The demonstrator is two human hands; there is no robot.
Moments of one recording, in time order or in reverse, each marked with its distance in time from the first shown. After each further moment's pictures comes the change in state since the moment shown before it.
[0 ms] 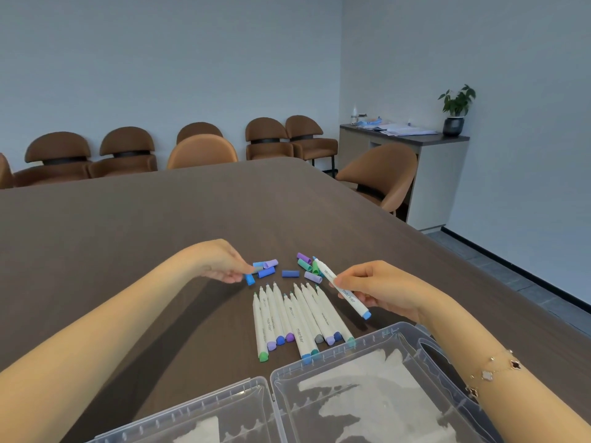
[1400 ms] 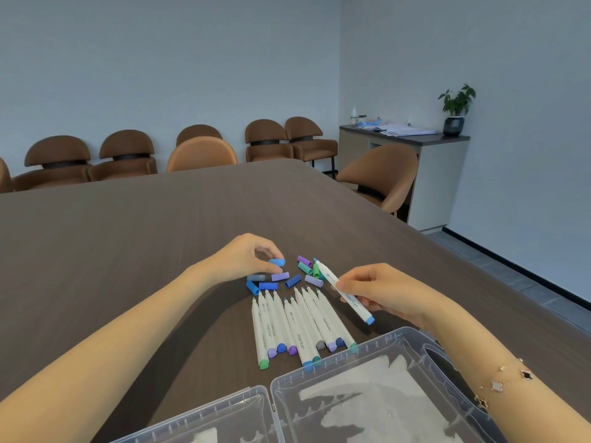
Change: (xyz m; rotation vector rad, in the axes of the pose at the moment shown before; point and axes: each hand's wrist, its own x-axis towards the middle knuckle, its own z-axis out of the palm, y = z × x) left_hand 0.025 0.004 0.024 0.250 0.111 0.691; right_hand 0.004 0.004 -0.001 -0.076 0.015 -0.050
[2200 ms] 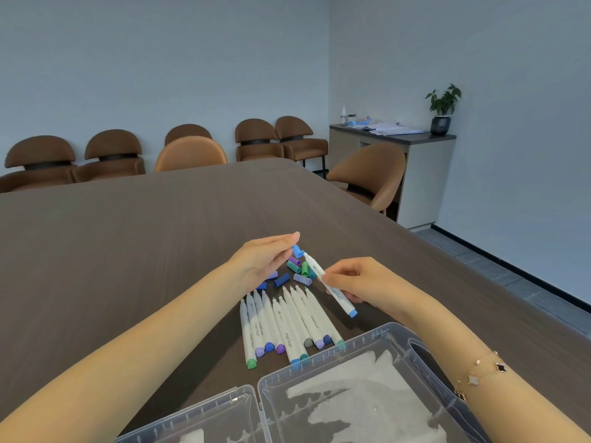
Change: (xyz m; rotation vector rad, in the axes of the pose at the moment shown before) left_hand 0.002 0.067 0.033 -0.993 0.202 -0.484; right_hand -0.005 -0.005 0.004 0.008 0.062 -0.054
